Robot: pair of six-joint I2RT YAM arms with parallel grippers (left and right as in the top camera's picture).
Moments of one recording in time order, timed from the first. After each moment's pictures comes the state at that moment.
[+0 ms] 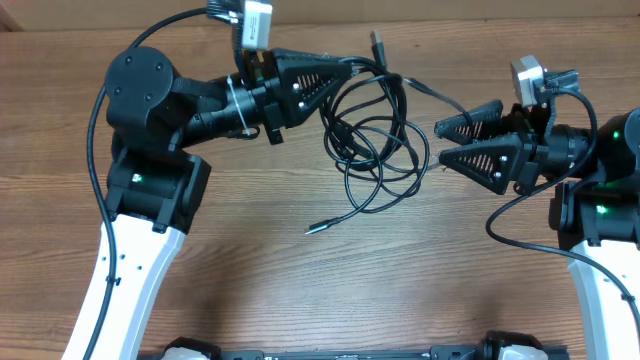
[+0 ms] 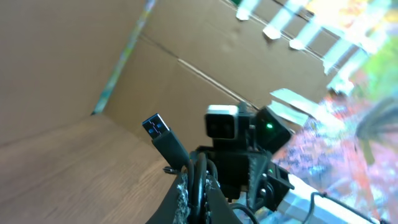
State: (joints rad) left arm -0.27 1.30 1.41 0.10 1.02 -0.71; right arm -0.12 1.14 1.03 0.35 -1.56 0.77
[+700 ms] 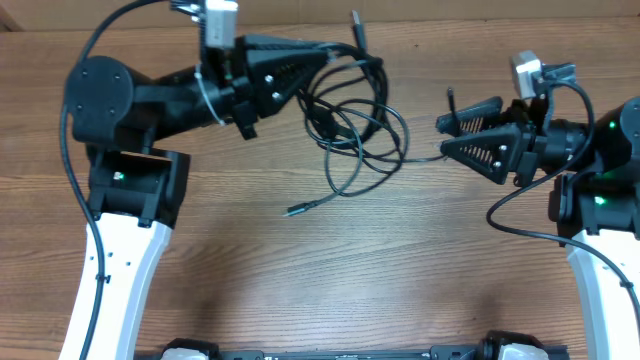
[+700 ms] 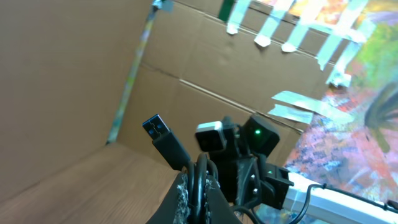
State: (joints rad) left arm -0.17 1.30 1.41 0.27 1.10 -0.71; right arm -0.14 1.18 1.03 0.35 -1.56 0.77
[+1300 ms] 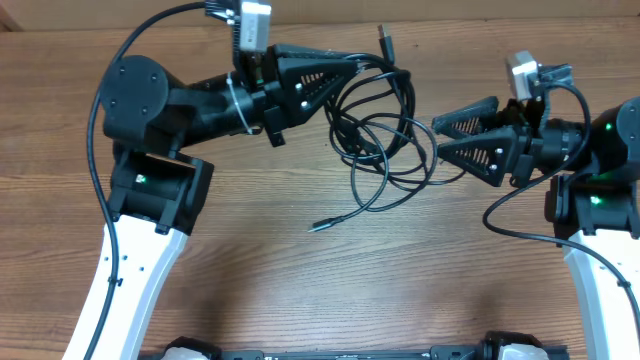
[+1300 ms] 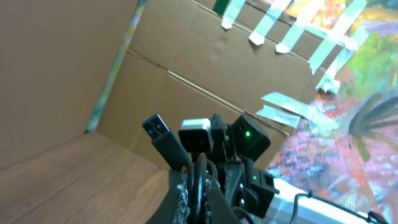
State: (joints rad) left arm -0.30 1.30 1.41 0.20 1.01 -0.73; right arm -0.10 1.18 1.03 0.38 -1.56 0.77
